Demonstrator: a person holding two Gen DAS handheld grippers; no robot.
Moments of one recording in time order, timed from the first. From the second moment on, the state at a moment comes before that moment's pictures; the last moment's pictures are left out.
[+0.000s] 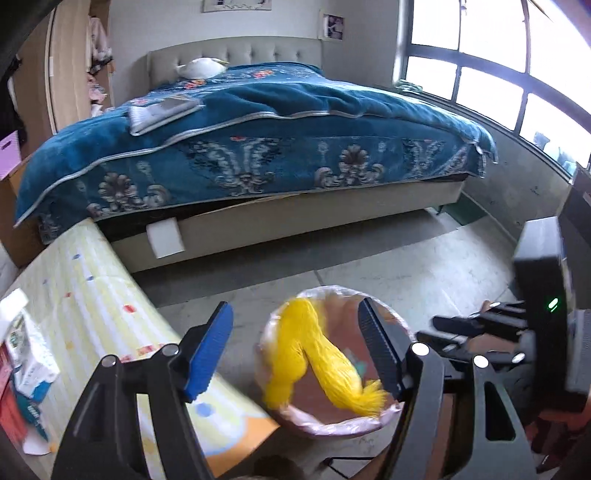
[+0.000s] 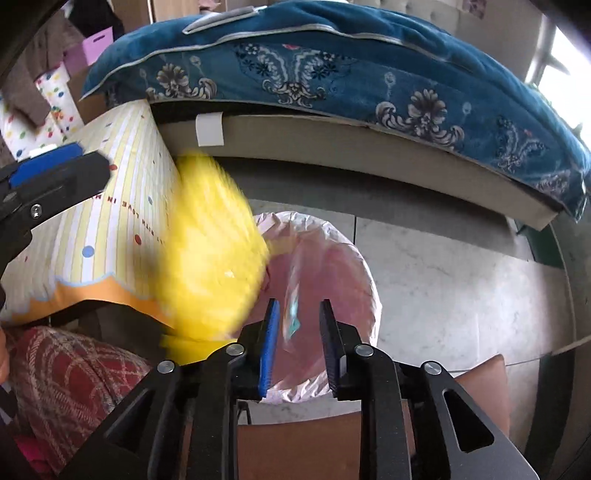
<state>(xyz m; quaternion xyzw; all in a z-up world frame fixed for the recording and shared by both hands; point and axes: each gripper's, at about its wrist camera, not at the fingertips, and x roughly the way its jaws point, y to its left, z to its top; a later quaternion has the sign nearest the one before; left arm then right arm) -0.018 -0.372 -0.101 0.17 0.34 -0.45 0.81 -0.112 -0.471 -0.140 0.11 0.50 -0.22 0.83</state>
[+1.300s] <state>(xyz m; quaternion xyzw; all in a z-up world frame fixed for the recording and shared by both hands) 0.068 0.002 -0.057 0.04 0.36 -0.09 0.93 0.026 -0.242 -0.040 0.04 0.38 0.02 0.92</state>
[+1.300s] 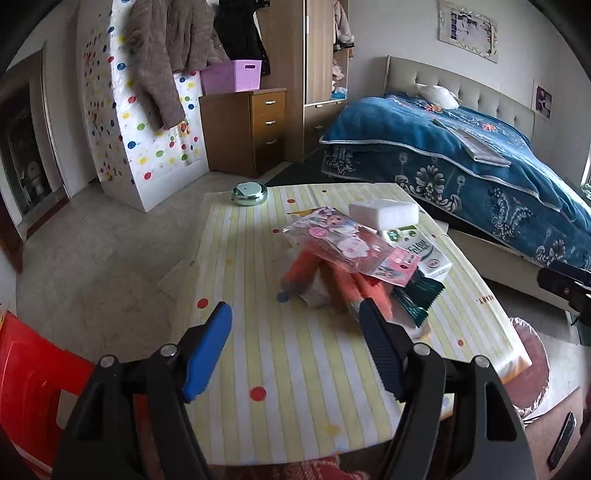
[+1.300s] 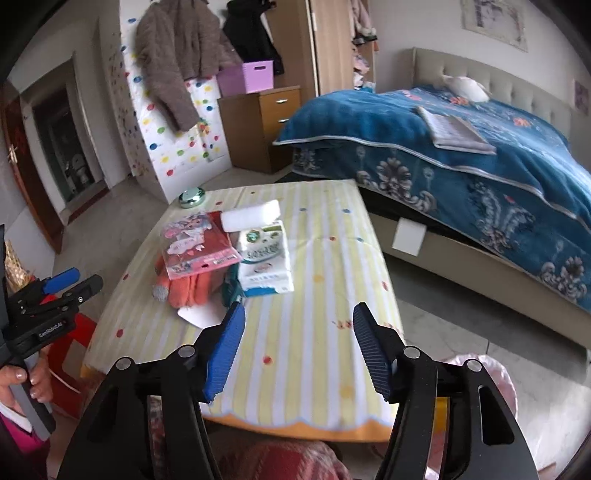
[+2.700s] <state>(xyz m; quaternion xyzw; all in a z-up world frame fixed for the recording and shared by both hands) 0.114 -0.015 -0.031 -0.02 0.33 -0.16 0.93 0.085 -0.226 -0.051 0.01 0.39 0.04 0.92</state>
